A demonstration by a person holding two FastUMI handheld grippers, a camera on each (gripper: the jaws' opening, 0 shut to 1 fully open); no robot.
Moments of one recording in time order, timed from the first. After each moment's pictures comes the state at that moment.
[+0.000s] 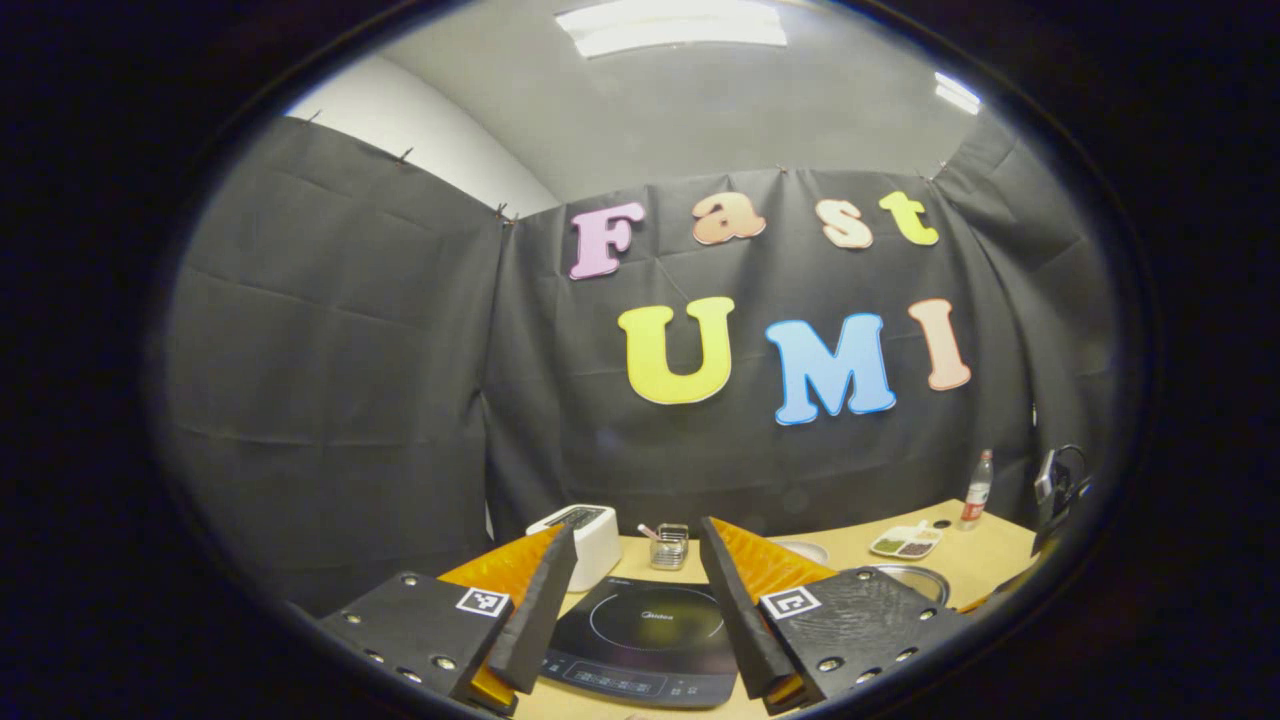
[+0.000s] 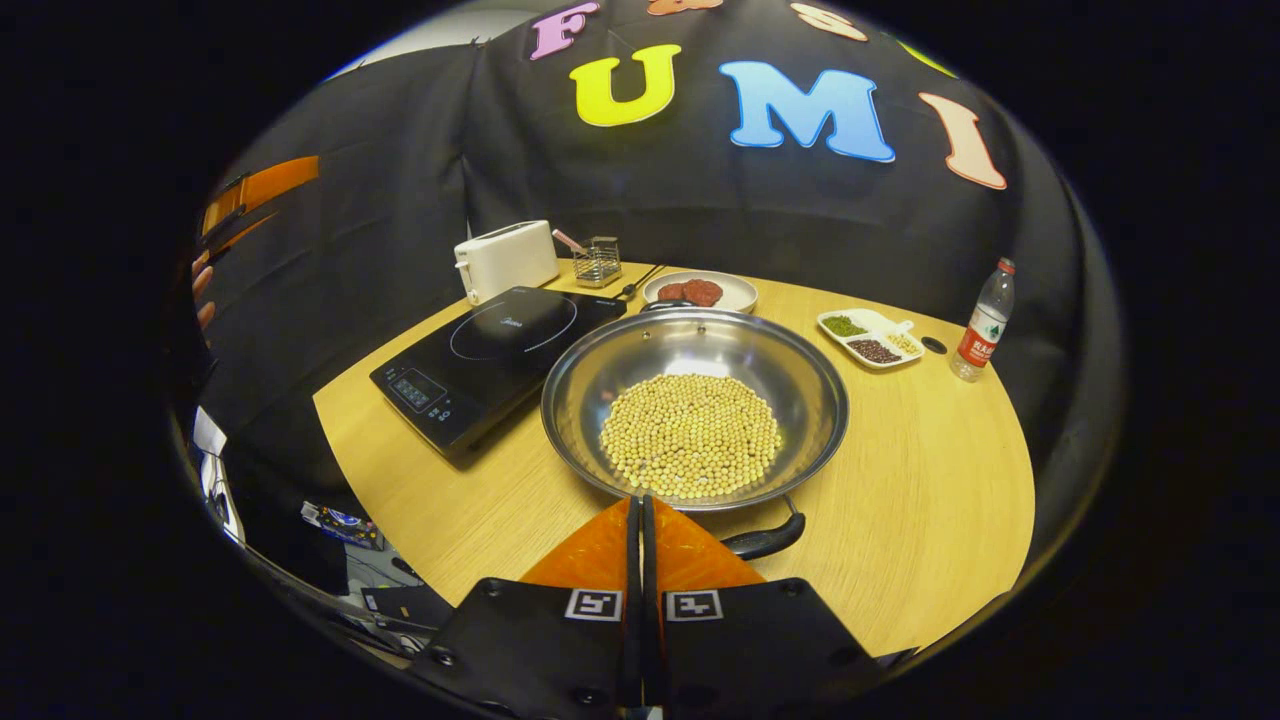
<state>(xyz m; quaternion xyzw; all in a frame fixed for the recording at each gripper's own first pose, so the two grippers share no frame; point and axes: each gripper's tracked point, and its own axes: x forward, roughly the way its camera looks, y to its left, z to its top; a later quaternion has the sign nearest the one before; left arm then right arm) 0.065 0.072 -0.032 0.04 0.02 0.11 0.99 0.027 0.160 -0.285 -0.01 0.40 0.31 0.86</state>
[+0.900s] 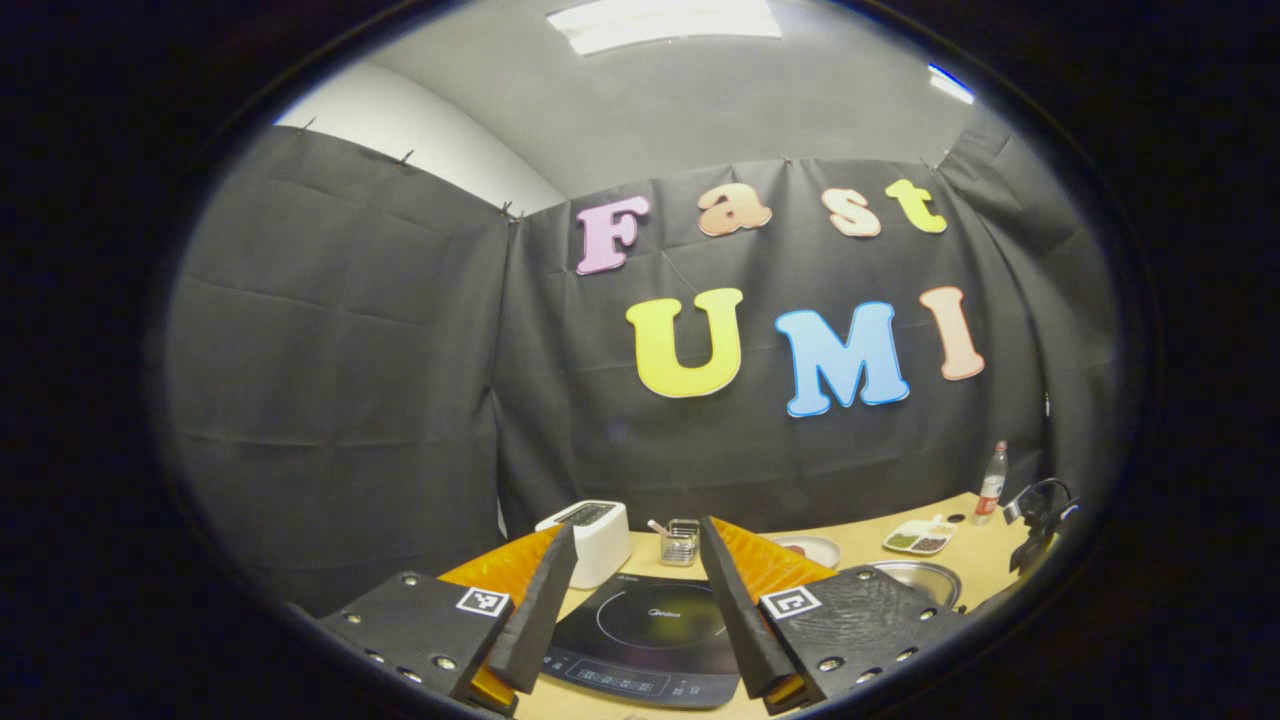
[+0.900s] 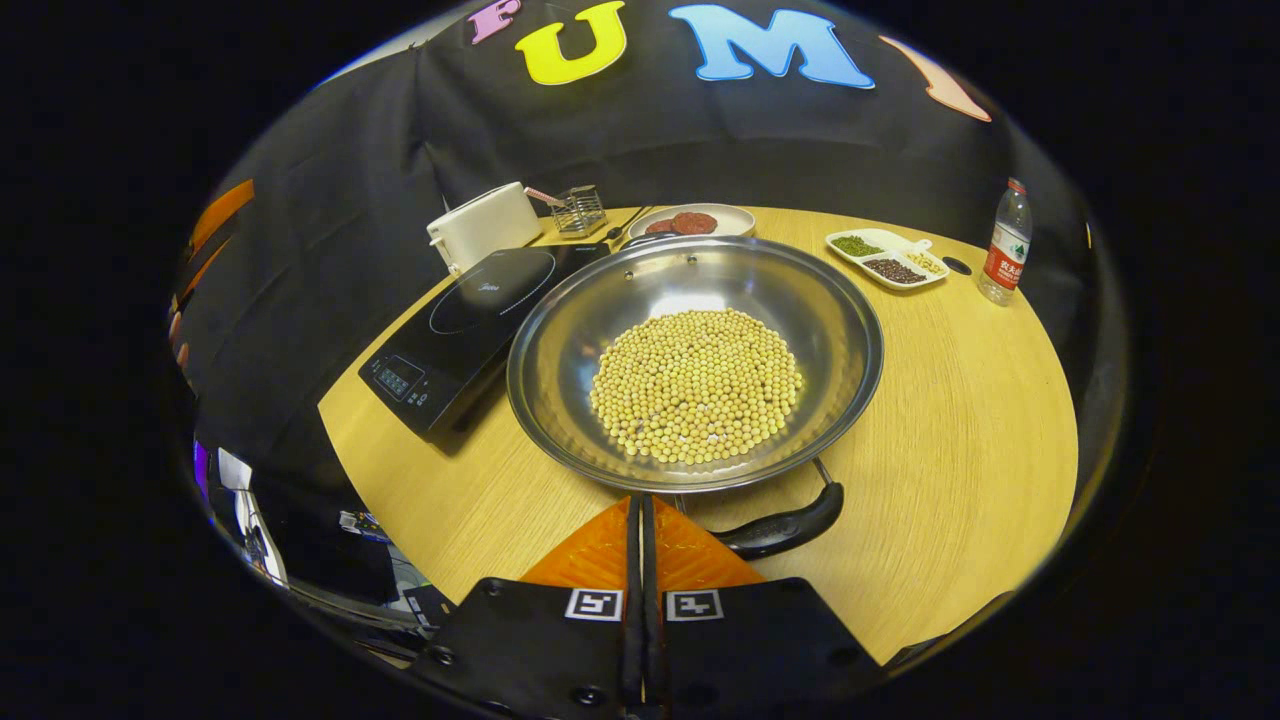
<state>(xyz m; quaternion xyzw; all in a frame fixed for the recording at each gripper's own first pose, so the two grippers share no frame) 0.077 0.063 -0.038 0.05 0.03 0.12 0.99 0.031 0.160 -0.324 0.03 0.48 0.30 0.82</state>
